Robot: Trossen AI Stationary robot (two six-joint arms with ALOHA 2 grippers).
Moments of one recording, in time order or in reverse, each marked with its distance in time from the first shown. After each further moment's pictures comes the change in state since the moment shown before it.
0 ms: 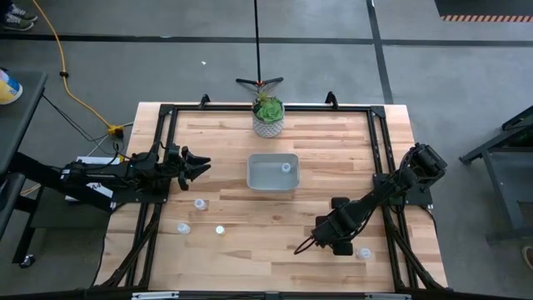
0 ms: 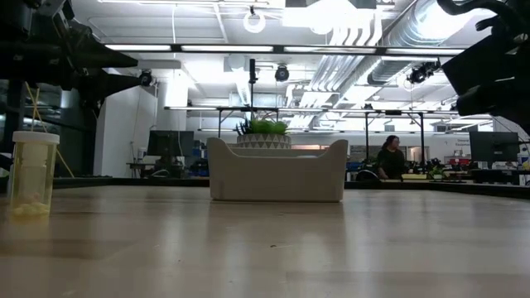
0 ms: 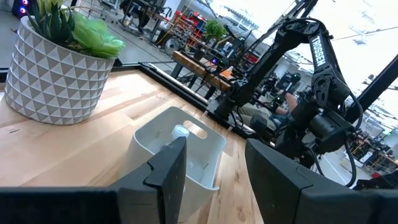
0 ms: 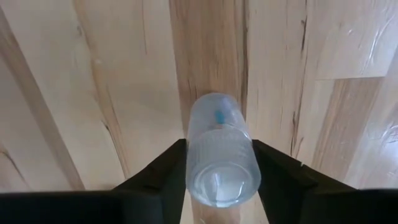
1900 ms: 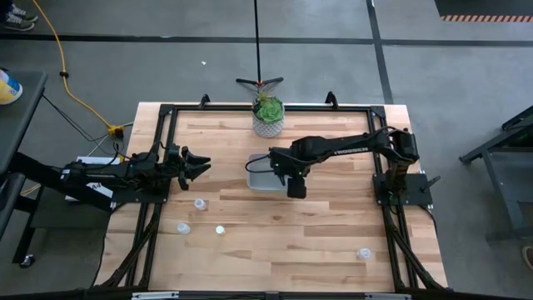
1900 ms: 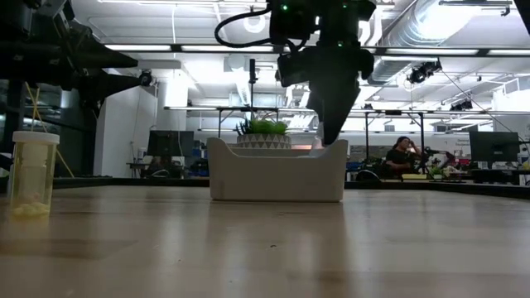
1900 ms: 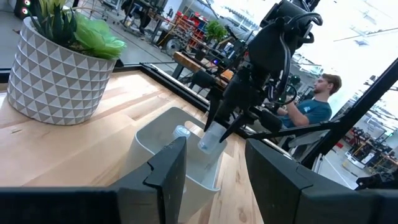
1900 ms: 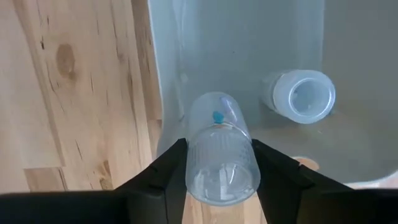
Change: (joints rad) left arm 0.000 0.000 0.000 0.000 -0.006 0.000; right arm -0.626 0.144 0.381 0.032 0.041 -0.600
